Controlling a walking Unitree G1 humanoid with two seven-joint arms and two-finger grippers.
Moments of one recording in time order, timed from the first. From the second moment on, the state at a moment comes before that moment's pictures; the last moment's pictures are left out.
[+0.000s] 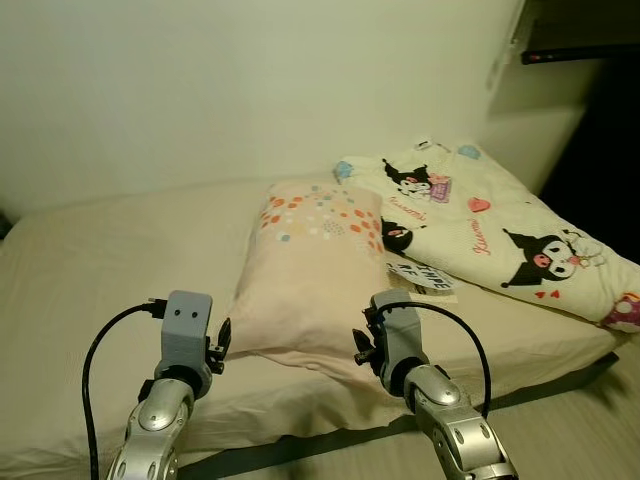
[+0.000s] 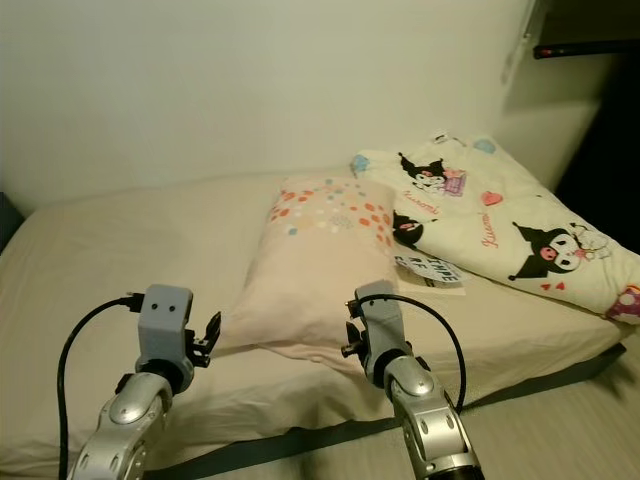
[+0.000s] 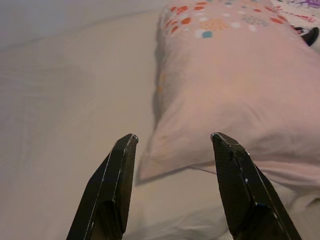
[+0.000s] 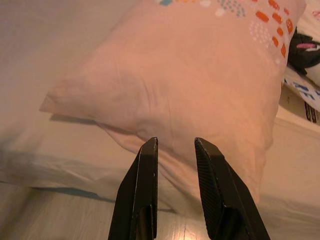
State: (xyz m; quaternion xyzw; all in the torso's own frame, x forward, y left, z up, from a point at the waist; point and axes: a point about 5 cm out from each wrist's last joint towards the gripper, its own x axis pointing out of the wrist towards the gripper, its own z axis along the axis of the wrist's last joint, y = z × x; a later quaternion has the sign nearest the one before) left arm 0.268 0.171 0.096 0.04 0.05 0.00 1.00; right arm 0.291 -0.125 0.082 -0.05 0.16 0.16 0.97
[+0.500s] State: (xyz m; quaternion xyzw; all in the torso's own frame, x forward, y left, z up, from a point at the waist) left arm 0.269 0.171 0.097 0.04 0.05 0.00 1.00; right arm 0.292 -0.125 0.083 -0.05 0.16 0.15 0.97
